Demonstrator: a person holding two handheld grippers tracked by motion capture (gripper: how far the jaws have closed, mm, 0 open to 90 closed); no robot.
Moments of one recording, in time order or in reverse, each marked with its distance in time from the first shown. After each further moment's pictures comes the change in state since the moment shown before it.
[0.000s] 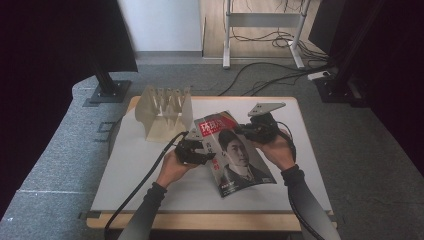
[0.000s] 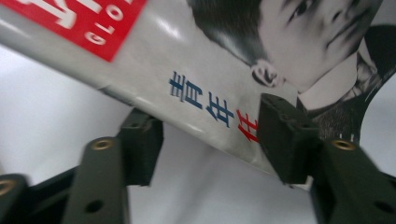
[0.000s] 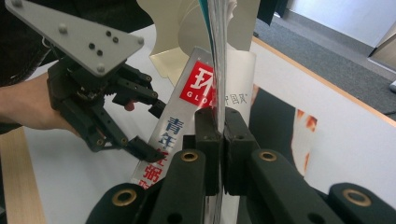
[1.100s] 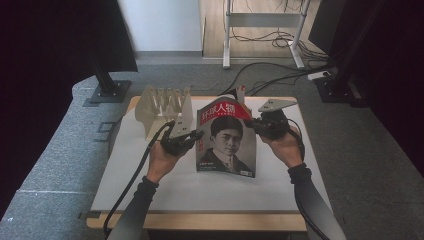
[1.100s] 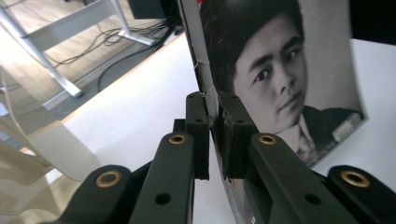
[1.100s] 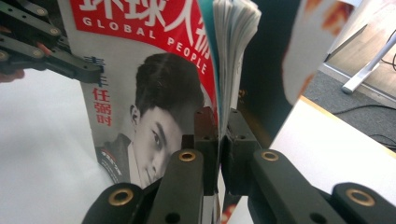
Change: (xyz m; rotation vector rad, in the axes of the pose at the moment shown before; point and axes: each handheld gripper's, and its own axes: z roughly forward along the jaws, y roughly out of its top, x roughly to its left) left arm -0.012 0.027 -0.070 -0.193 0.183 0.159; right arm -0.016 -0.002 -0.019 -0.030 -0.123 0.001
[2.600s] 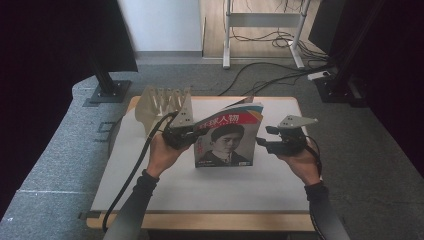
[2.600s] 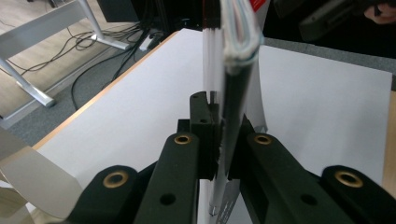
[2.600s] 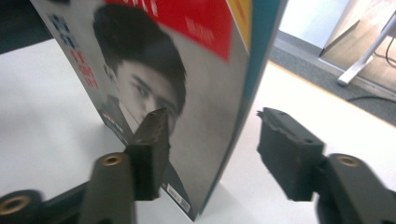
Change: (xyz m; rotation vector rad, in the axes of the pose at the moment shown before) left arm -0.002 0.041 -0.015 0.005 -0.108 0.016; right arm -0.011 -0.057 -0.029 -0.016 -0.011 0.028
